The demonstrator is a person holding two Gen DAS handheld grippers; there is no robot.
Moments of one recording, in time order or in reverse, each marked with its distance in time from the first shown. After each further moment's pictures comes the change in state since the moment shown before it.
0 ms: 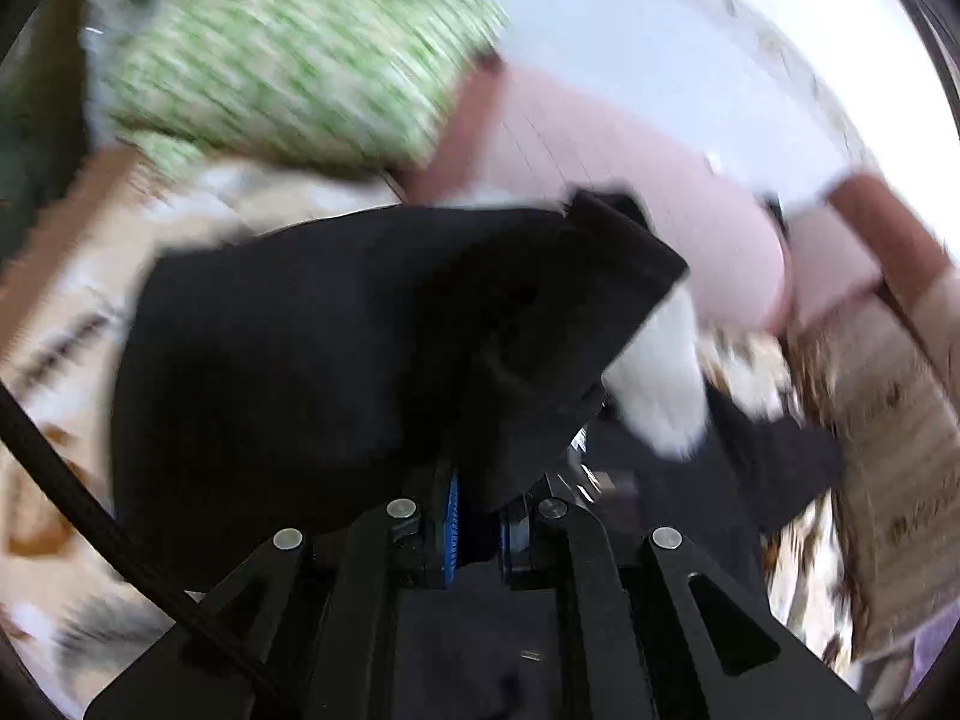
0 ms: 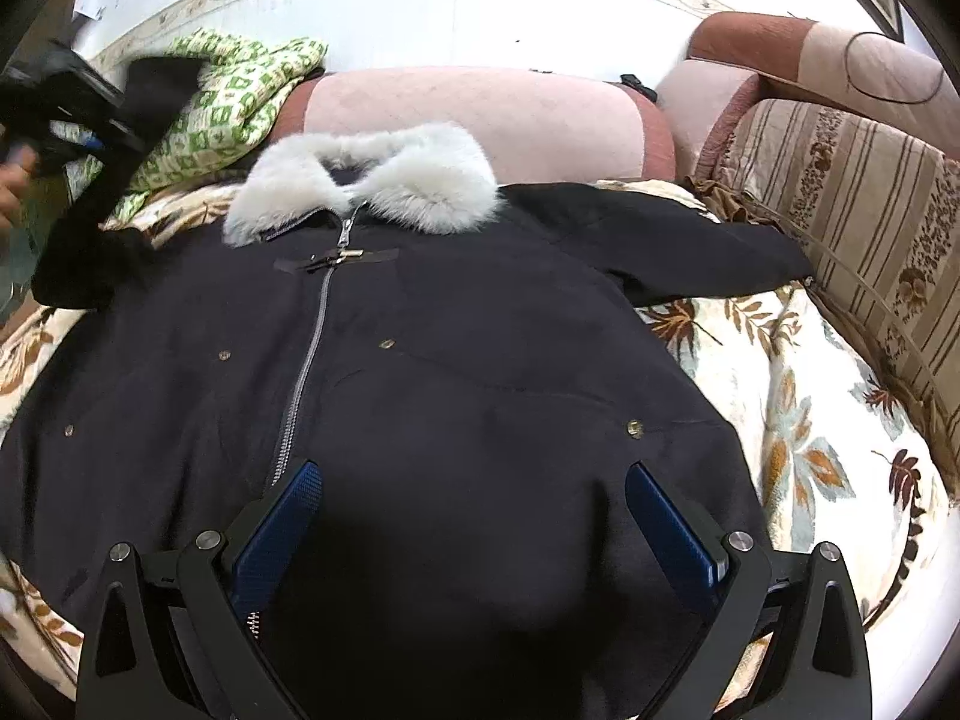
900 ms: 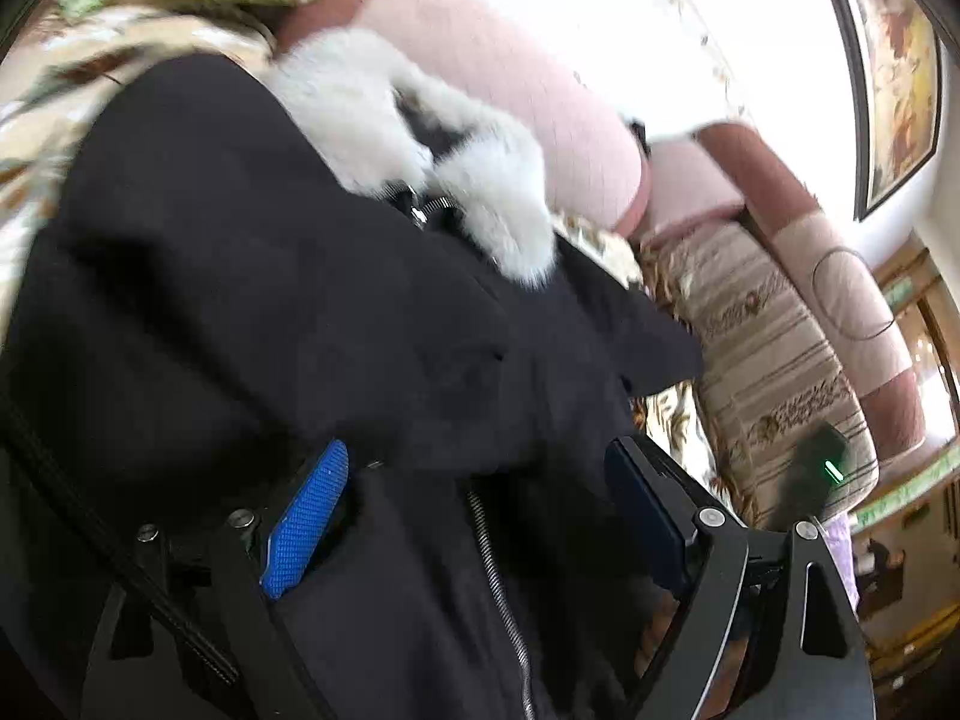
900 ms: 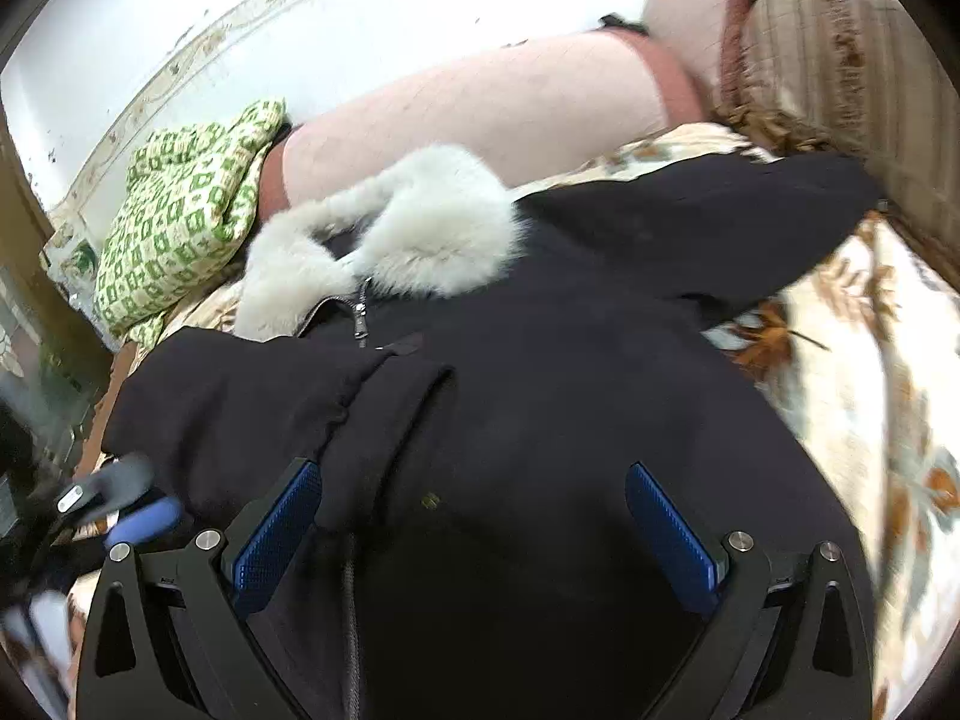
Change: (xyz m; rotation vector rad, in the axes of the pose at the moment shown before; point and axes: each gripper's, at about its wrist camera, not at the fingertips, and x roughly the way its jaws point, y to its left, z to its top) left arm -0.014 0.000 -0.129 -0.038 0.083 -0.397; right arm 0.074 -0.021 0.079 0.266 0.060 0.233
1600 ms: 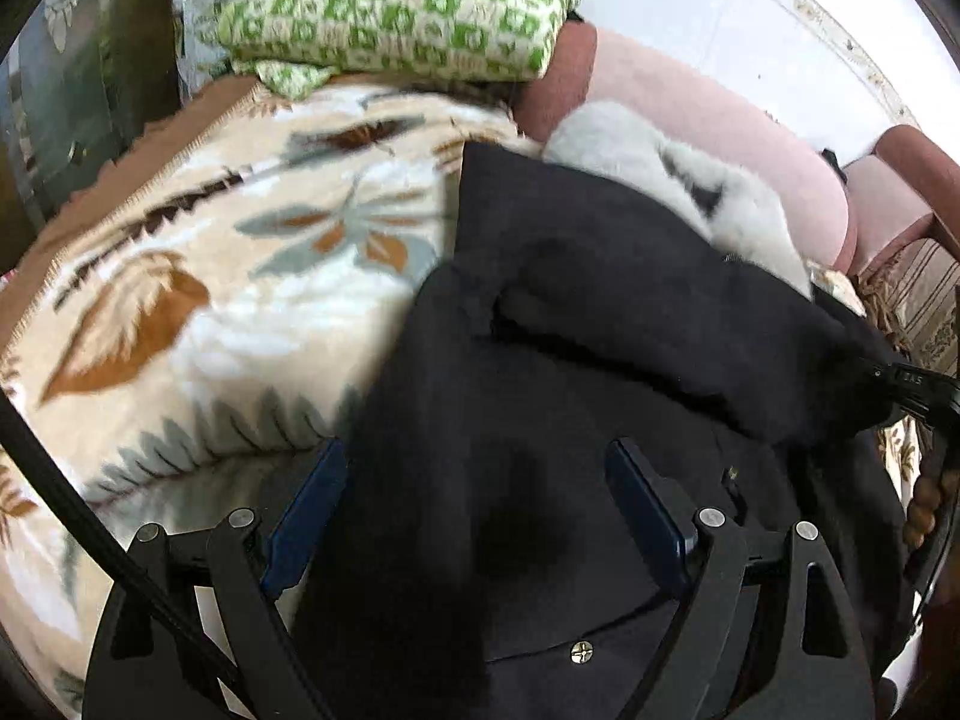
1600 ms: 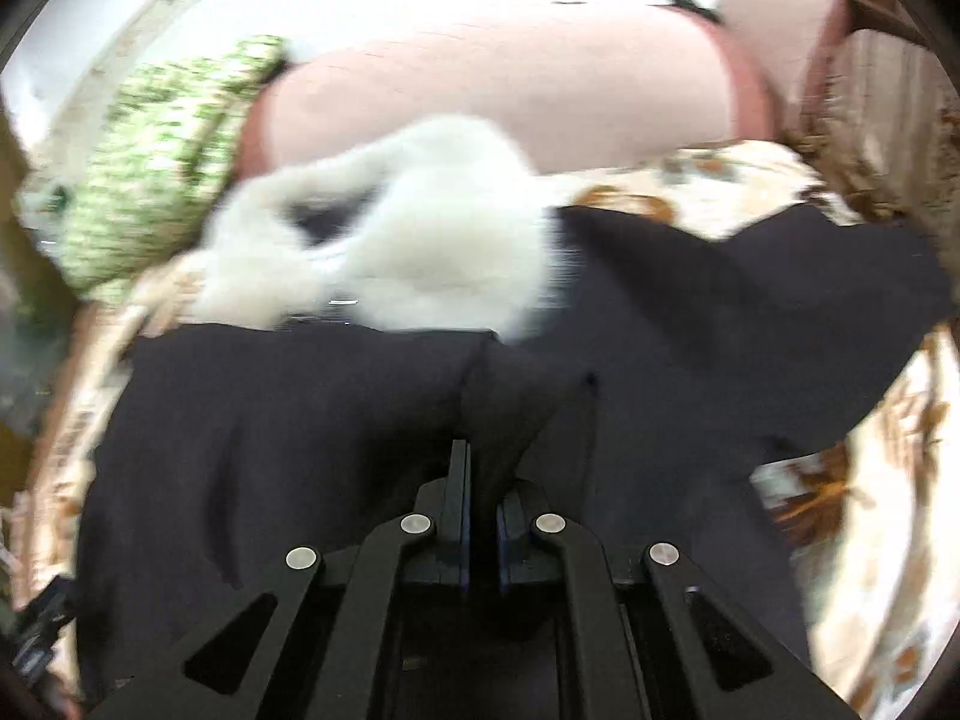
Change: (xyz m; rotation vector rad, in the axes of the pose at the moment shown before) left arm -0.046 0.063 -0.013 0.027 -0.122 0.581; right arm 0.080 0.002 0.070 -0.126 0.129 -0.094
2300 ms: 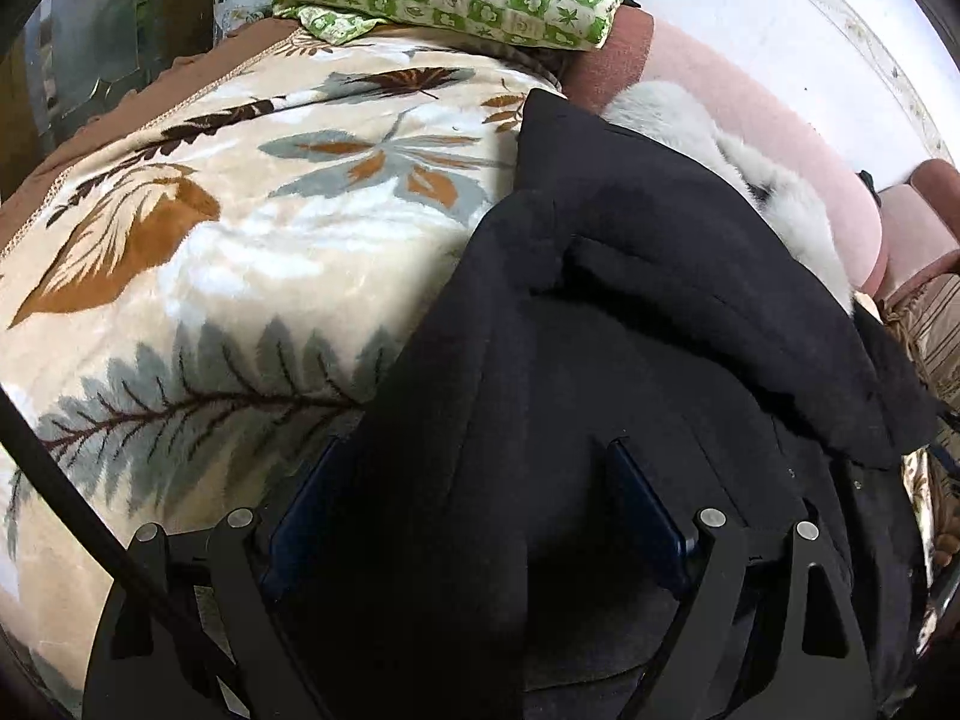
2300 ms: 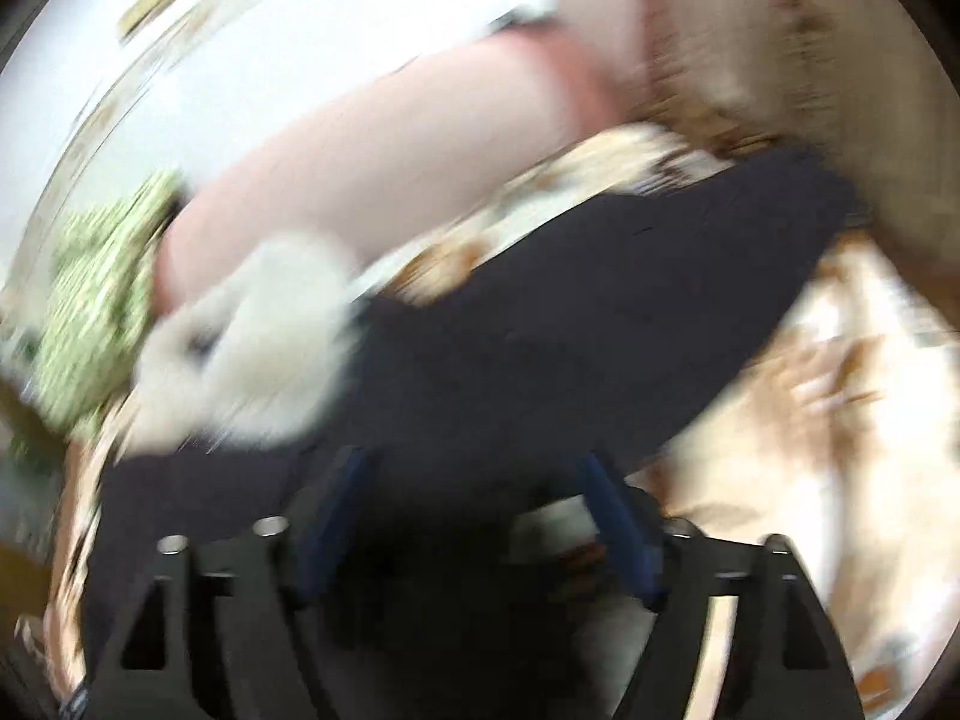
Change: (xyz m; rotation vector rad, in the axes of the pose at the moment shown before) left arm 0.022 0.023 -0.021 -0.098 0.008 0.023; right arm -0.045 -0.154 -0.005 0.304 -0.187 -0.039
